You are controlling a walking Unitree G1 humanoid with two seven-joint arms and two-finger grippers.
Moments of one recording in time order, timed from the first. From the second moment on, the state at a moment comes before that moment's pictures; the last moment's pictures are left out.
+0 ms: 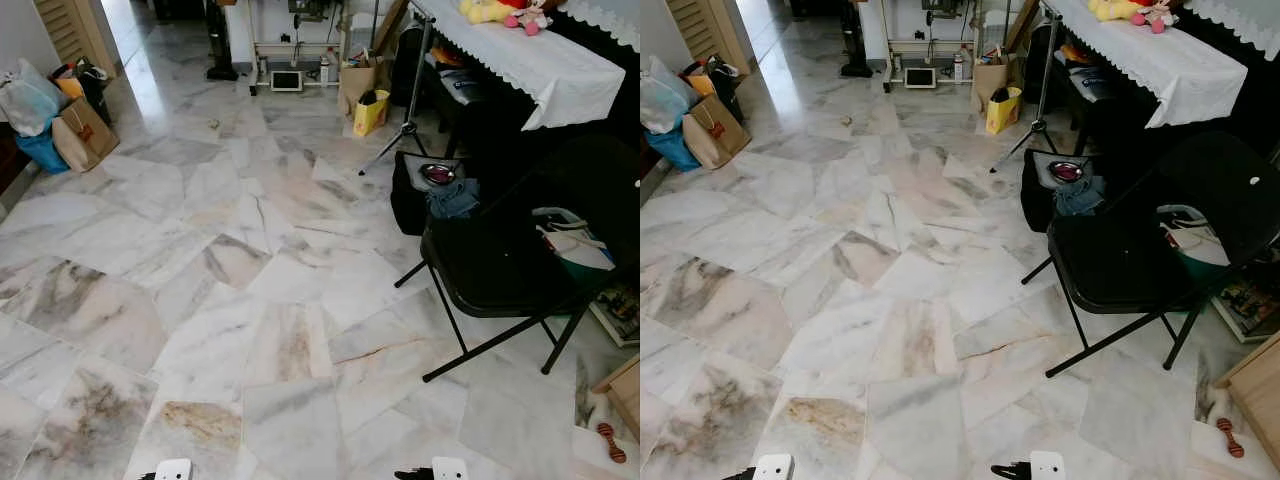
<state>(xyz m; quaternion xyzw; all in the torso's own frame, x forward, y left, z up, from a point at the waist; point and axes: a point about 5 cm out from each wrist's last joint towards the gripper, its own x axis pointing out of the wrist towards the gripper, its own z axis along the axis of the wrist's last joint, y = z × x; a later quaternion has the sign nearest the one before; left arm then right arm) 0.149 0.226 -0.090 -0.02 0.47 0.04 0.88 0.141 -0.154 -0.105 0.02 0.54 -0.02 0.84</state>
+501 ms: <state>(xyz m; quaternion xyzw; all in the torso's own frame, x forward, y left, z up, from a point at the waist) 0.149 0.226 -0.090 -0.02 0.47 0.04 0.88 0.141 -0.155 -0.105 0.02 0.54 -0.02 0.84</state>
